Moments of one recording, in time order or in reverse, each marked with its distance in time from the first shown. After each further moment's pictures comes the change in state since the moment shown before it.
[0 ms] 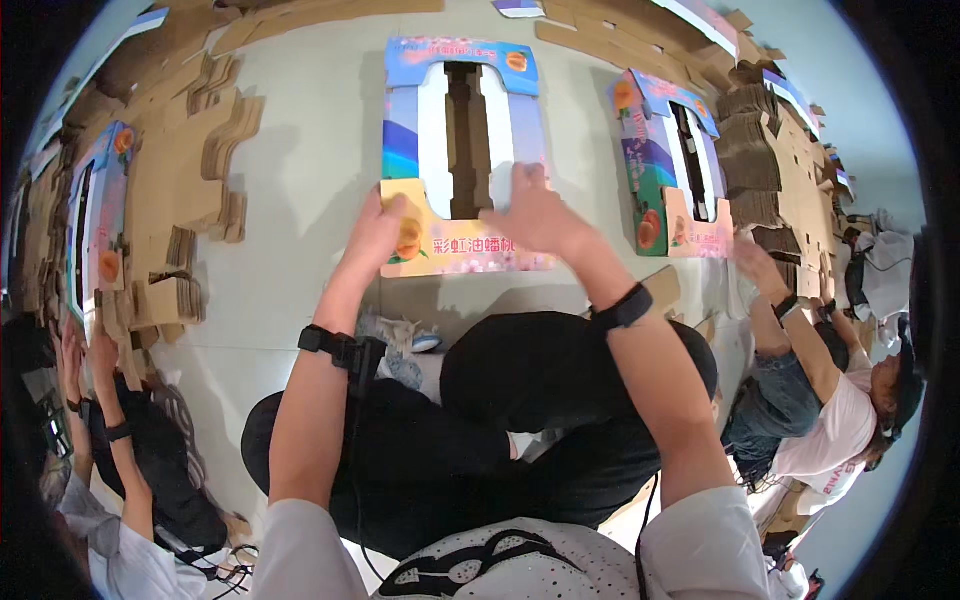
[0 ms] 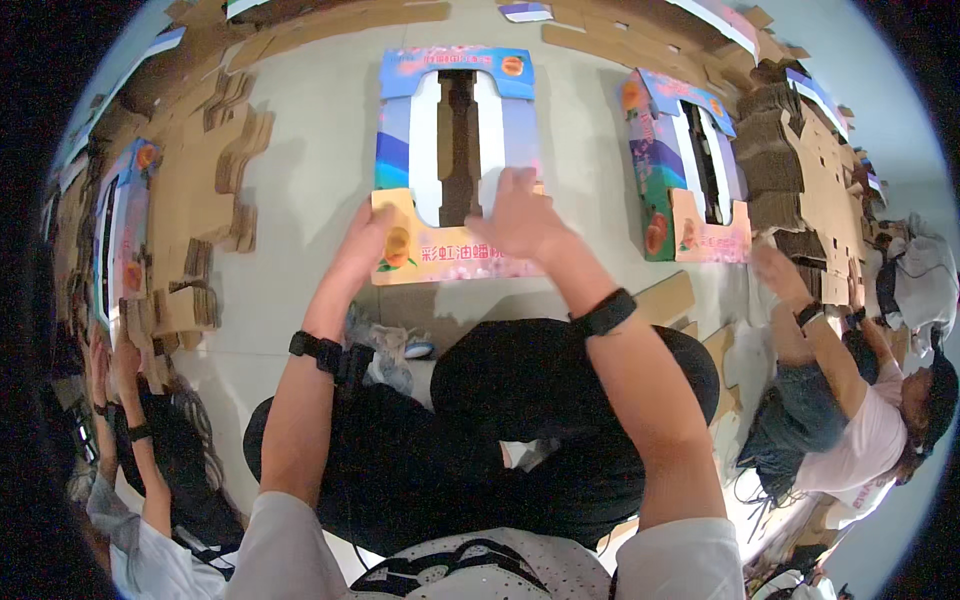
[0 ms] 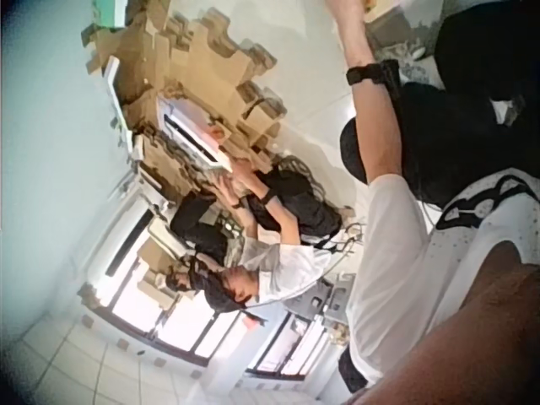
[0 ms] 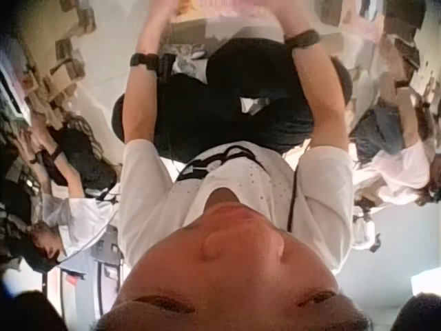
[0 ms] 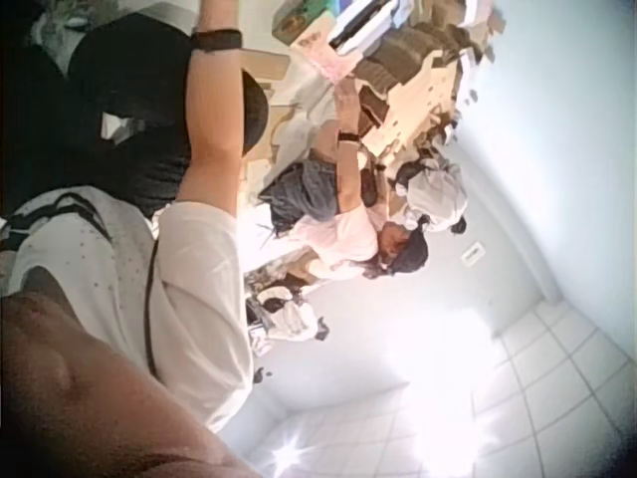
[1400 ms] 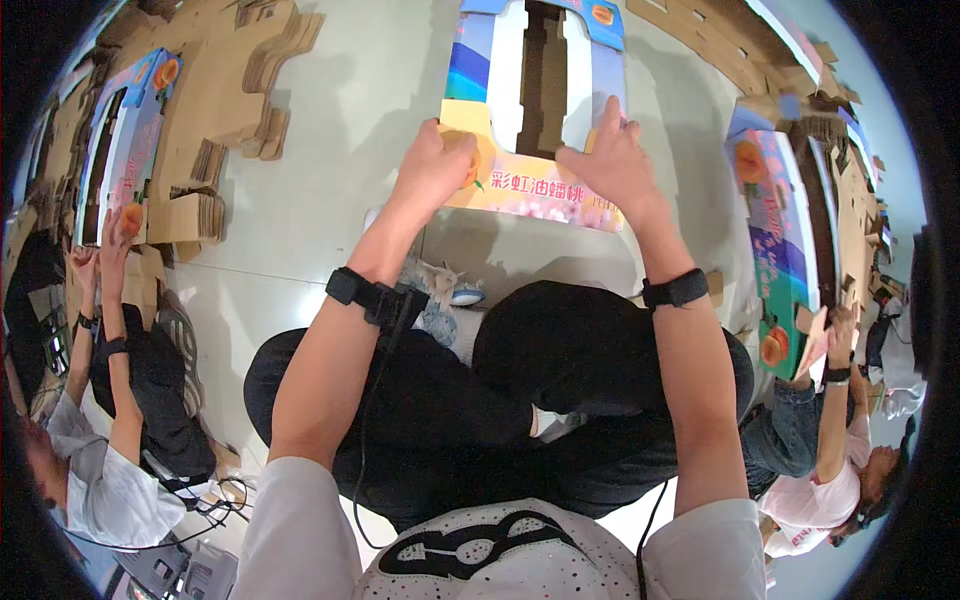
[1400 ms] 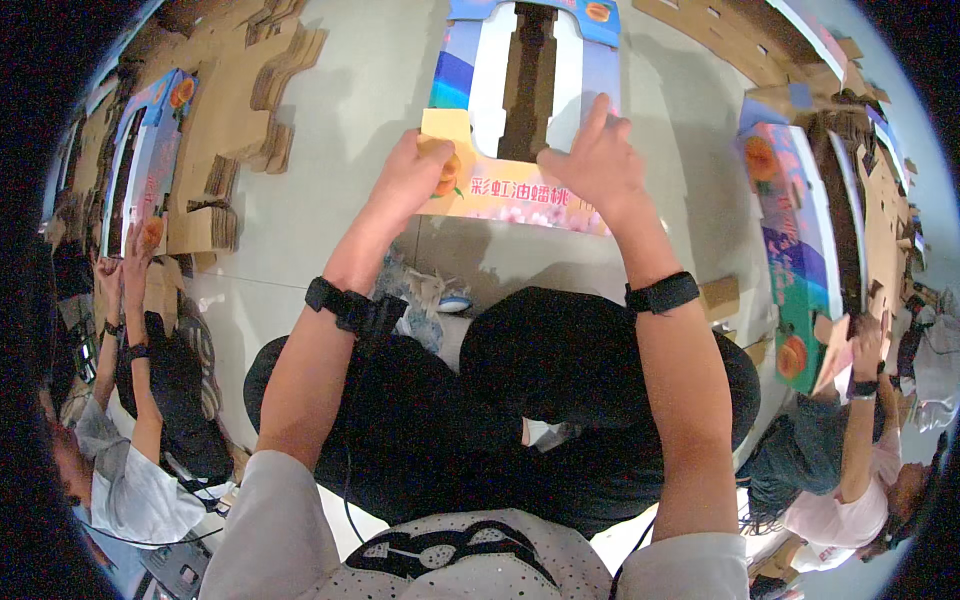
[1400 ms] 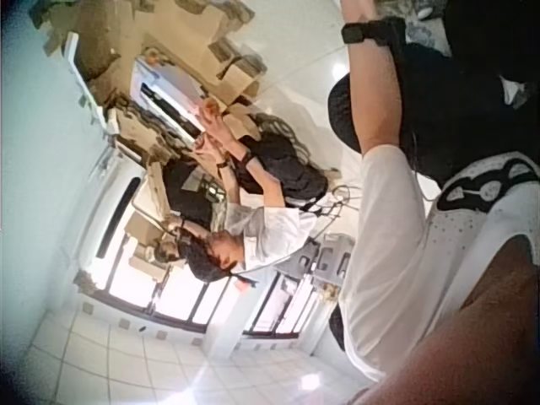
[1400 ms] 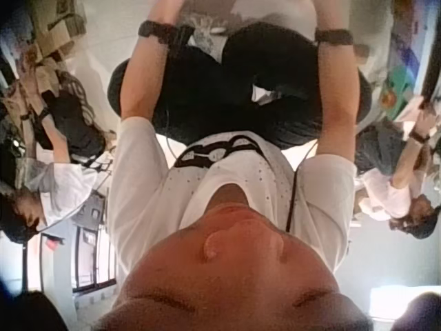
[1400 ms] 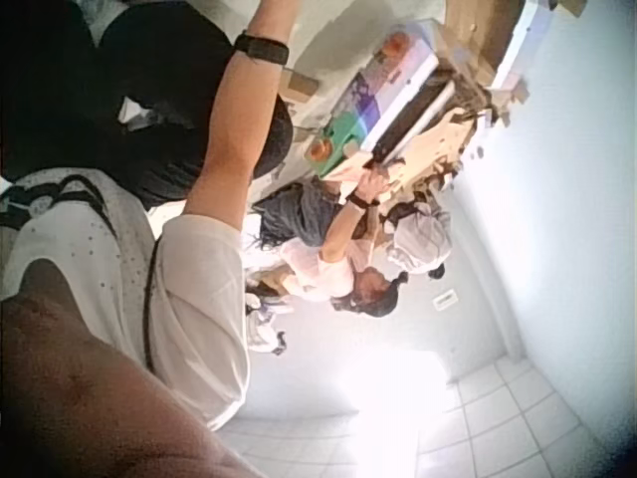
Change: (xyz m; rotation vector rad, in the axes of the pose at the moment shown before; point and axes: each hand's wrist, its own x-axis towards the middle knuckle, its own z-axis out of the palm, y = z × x) left_hand -0.009 0.008 0.004 0.203 0.112 -0.041; right_hand 0.020 0.001 0.004 -0.078 0.265 0.038
